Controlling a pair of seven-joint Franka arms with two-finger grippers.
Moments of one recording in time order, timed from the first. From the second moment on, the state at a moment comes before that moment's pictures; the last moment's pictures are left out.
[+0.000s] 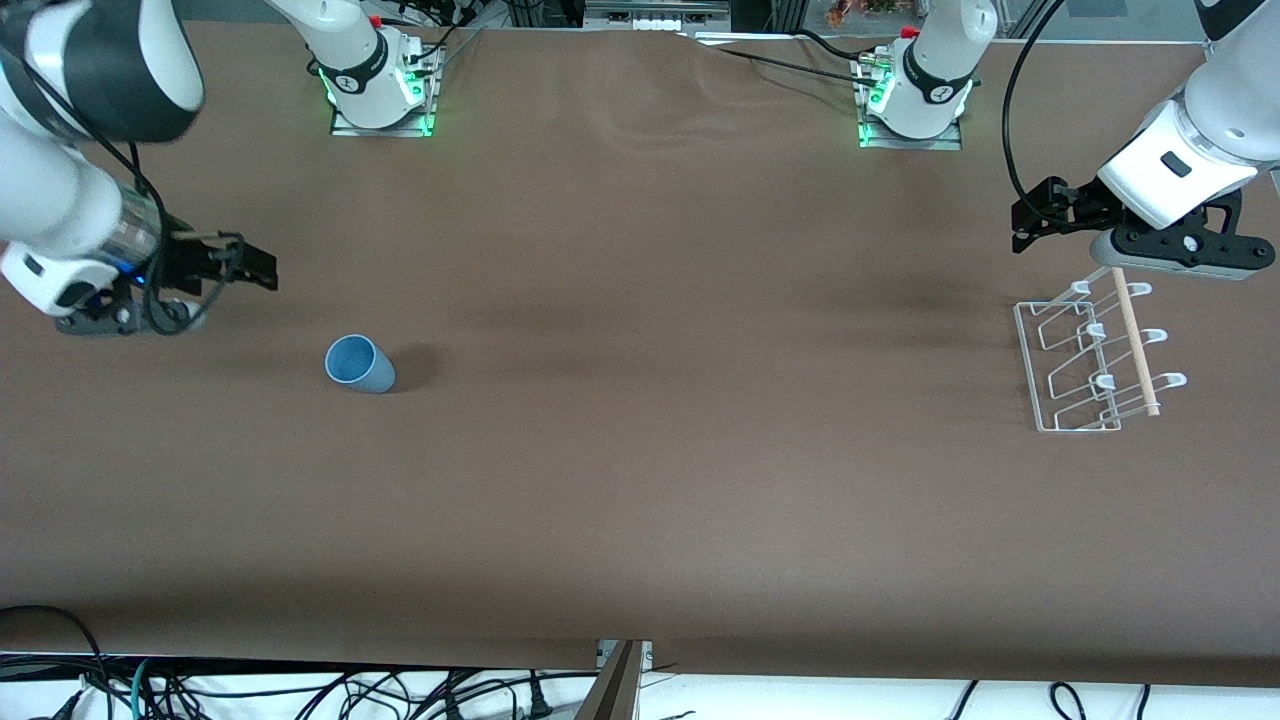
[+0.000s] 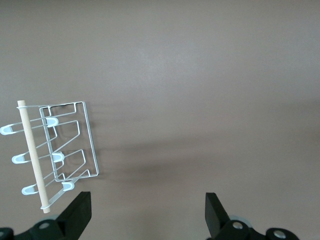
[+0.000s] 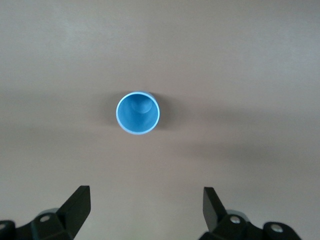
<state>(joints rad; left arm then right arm) -0.01 -0.01 -0.12 -1.65 0.00 1.60 -0.01 0.08 0.13 0.00 -1.76 0.00 1.76 -0.01</state>
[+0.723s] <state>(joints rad) -0.01 -0.01 -0.12 -1.65 0.00 1.60 -0.01 0.07 0.37 -0.01 -1.87 -0.03 2.04 -0.11</state>
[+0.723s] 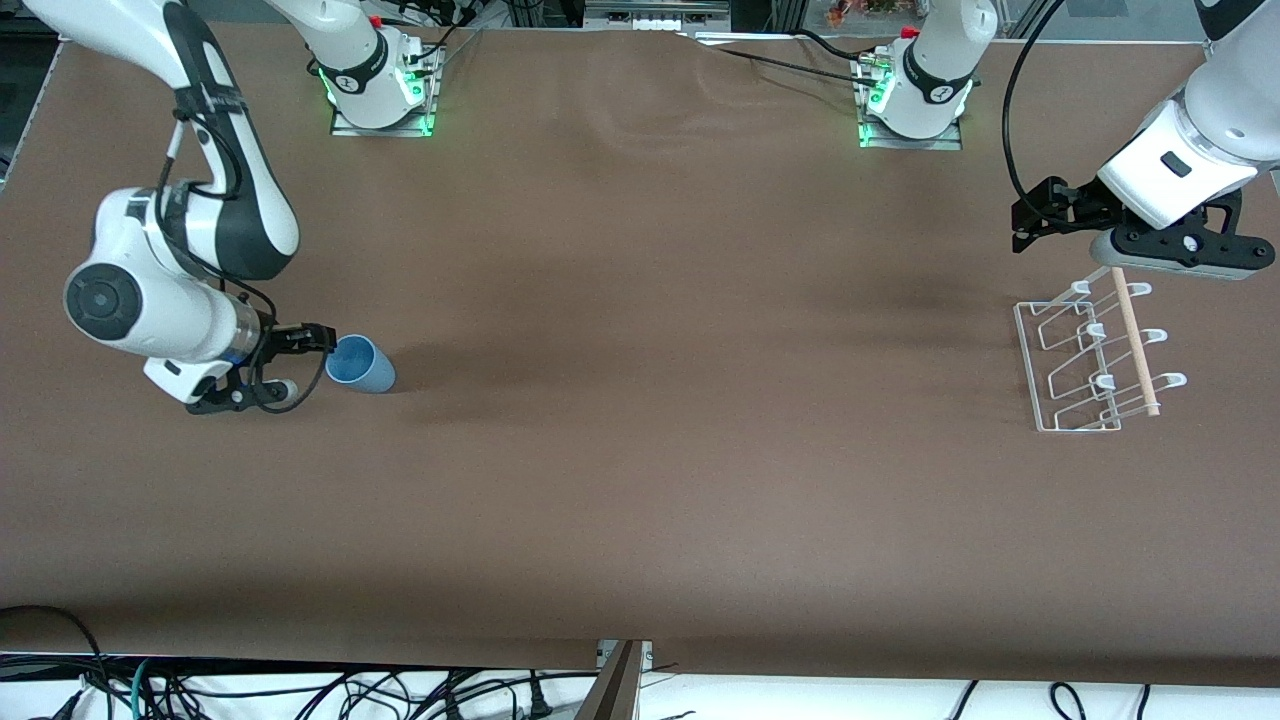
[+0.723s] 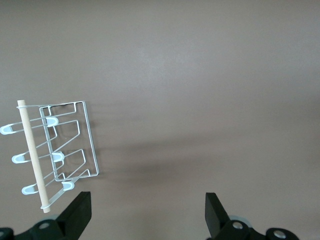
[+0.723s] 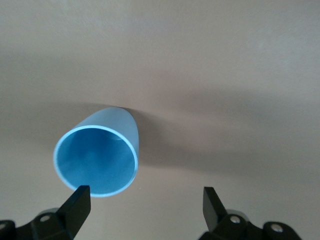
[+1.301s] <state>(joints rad) -0.01 -0.01 -0.12 -1.65 0.00 1.60 -0.01 0.07 0.46 -0.01 -1.87 -0.03 2.07 -0.12</state>
